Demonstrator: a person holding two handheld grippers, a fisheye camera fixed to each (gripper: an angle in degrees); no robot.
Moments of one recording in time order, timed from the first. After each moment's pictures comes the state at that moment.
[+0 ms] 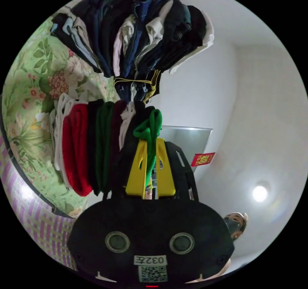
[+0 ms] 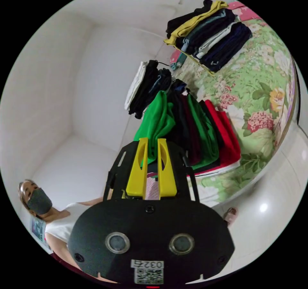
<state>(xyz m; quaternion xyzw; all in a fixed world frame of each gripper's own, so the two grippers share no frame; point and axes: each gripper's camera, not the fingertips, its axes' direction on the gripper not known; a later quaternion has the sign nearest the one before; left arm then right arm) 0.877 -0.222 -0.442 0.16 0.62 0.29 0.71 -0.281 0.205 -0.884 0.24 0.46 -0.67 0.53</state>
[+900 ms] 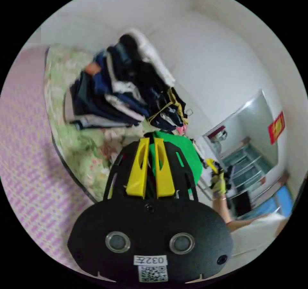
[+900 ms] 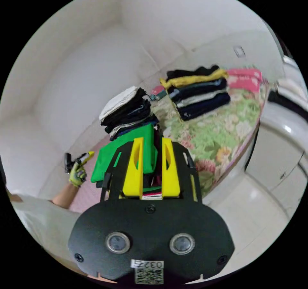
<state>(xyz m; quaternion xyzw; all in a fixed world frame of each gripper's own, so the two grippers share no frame) 0.875 0.011 -0.807 0.52 0.27 0.35 0.73 -0.278 0.282 -0.880 0.38 0.52 -0.72 0.26</state>
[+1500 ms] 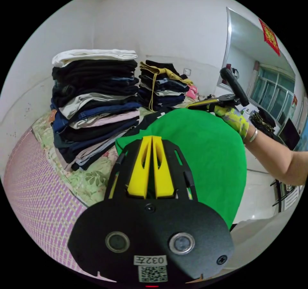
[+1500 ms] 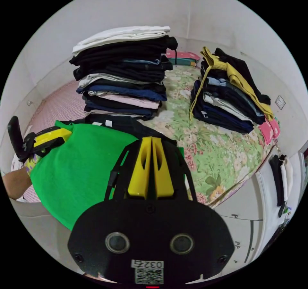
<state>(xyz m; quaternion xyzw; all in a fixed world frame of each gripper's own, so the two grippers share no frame) 1.067 0.098 -0.868 0.55 -0.01 0.47 0.69 -0.388 0.092 -0.598 0.31 0.76 -0.57 0.07</state>
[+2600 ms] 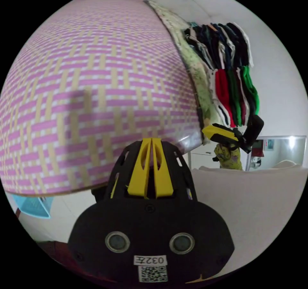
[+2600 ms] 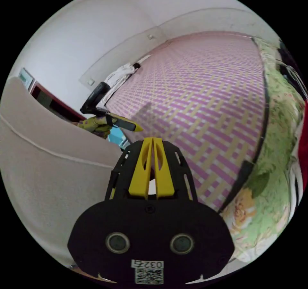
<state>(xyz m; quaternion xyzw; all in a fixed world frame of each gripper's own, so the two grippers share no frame) 0.515 0.371 -0.640 0.35 0.22 0.03 0.91 -0.138 0.061 -0.259 -0.22 0.79 -0.50 0.28</state>
